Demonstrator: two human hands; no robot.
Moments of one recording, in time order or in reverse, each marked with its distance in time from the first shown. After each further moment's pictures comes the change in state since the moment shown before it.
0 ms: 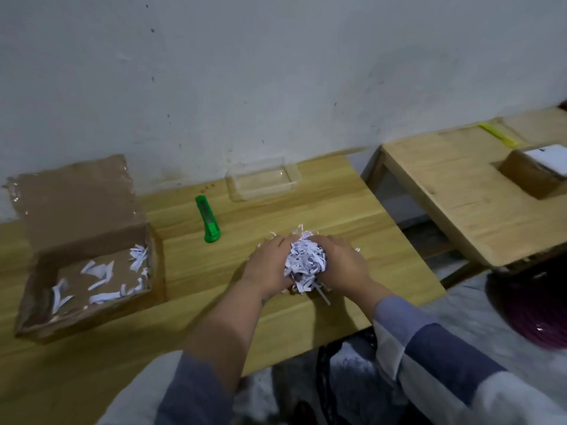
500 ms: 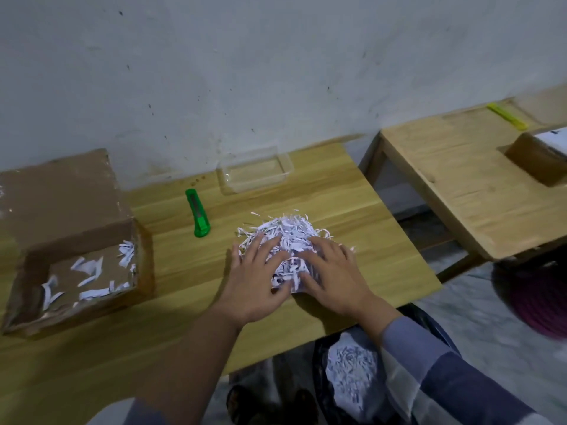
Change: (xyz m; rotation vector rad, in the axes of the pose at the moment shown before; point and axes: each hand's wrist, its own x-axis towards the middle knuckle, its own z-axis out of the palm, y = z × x) left_hand -0.036 0.003 0.024 0.236 0.116 0.053; right_hand -0.032 0.020 0.010 -0.107 0.028 -0.188
